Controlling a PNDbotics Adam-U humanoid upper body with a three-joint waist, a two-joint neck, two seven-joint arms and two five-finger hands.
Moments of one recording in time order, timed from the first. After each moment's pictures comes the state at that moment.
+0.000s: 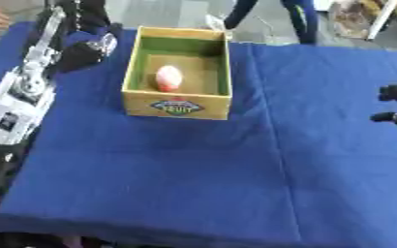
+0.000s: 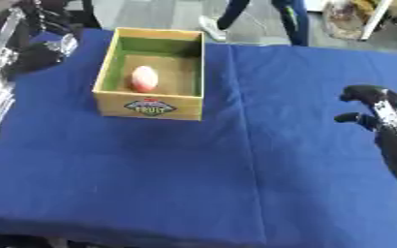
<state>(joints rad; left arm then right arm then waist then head) -0.34 0.54 0.03 -1.71 -0.05 0.06 0.06 -0.30 -0.36 0.08 -1.63 -0.28 -0.08 0.20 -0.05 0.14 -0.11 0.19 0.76</state>
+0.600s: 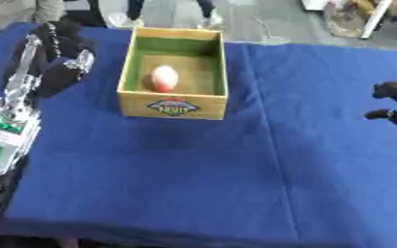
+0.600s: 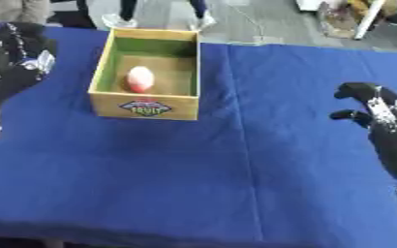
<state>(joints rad) -0.28 0.49 0.06 -1.70 -0.04 0.07 0.09 -0.30 -0.36 0.08 -1.63 -0.28 -0.08 0.20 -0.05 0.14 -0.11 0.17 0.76</state>
